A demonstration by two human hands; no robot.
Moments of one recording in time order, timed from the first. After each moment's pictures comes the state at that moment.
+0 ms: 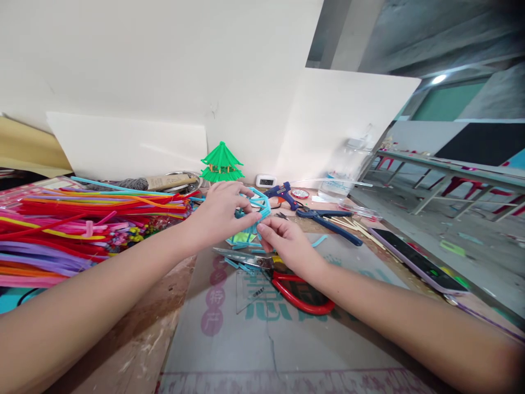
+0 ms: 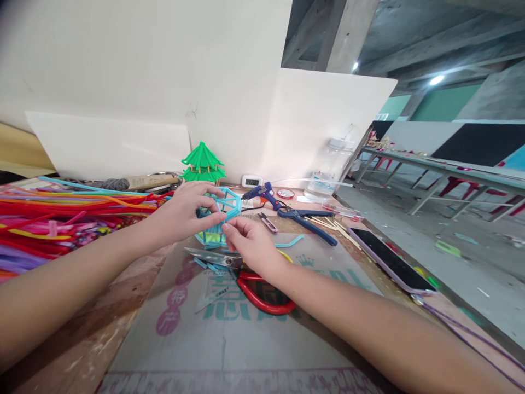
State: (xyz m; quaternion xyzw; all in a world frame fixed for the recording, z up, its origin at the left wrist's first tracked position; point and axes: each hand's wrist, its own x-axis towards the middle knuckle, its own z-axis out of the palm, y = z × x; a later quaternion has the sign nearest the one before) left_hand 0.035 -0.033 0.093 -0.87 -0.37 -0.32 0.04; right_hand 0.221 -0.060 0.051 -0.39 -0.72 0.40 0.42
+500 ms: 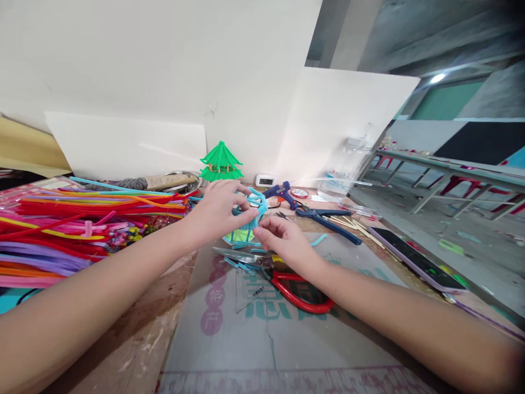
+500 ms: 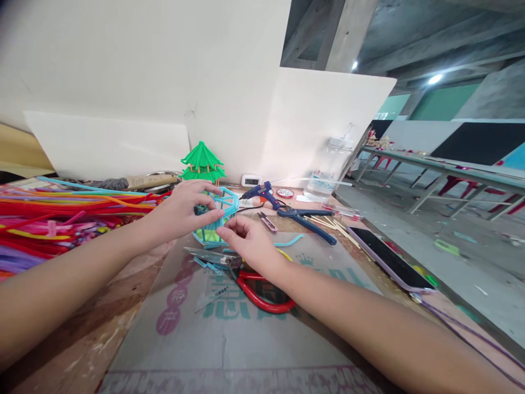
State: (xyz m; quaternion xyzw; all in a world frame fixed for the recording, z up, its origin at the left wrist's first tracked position) left_hand 0.034 -0.032 0.096 -0.87 -0.39 -0.31 0.02; right_hand 0.222 -0.054 0.046 -0.38 -0.70 0.42 0.43
